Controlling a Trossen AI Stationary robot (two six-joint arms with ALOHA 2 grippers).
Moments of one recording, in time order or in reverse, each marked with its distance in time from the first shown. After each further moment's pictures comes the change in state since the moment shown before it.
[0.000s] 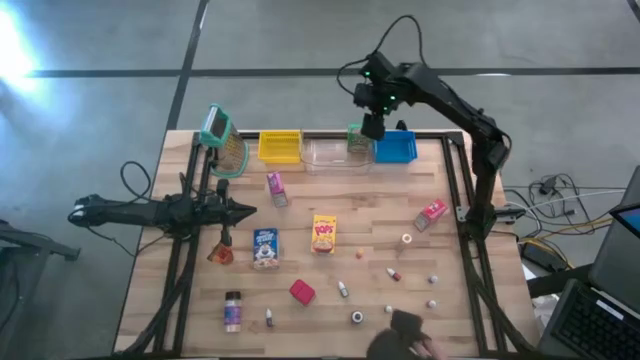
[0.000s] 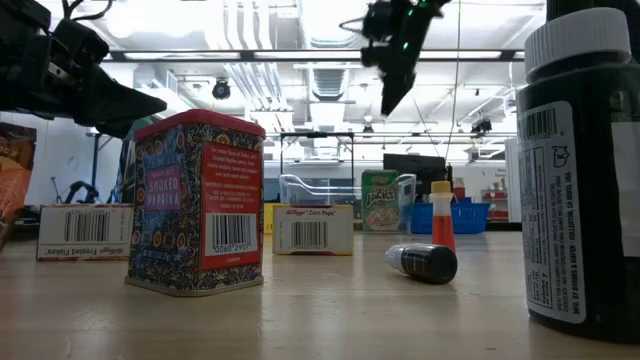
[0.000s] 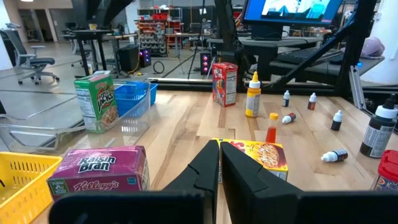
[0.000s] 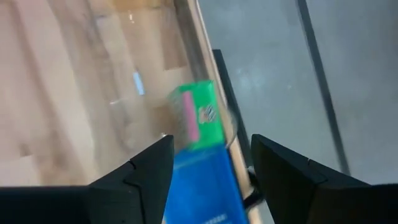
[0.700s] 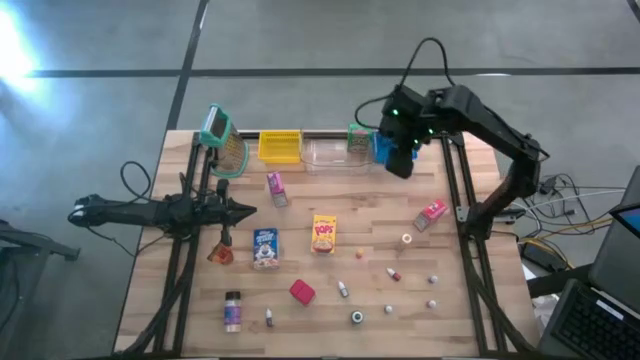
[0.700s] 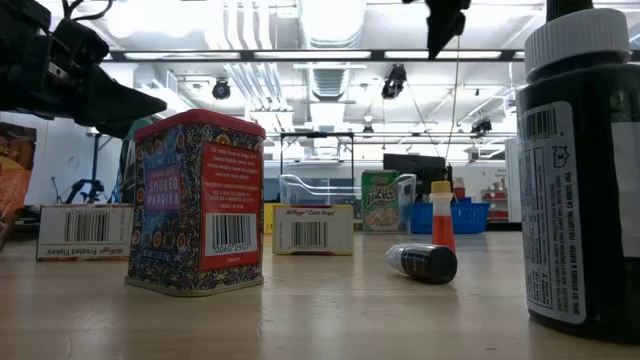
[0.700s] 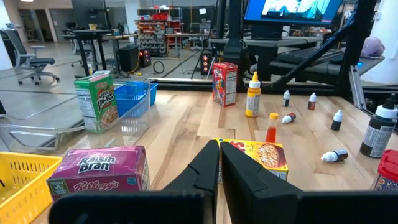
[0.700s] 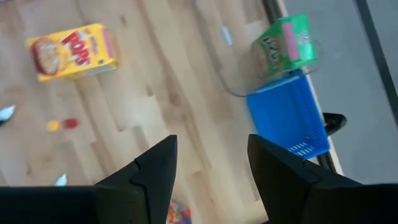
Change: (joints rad) left arm 0.000 0.000 0.000 0.000 0.000 0.000; right arm 0.285 -0.303 -0.122 -0.270 -0.001 0.361
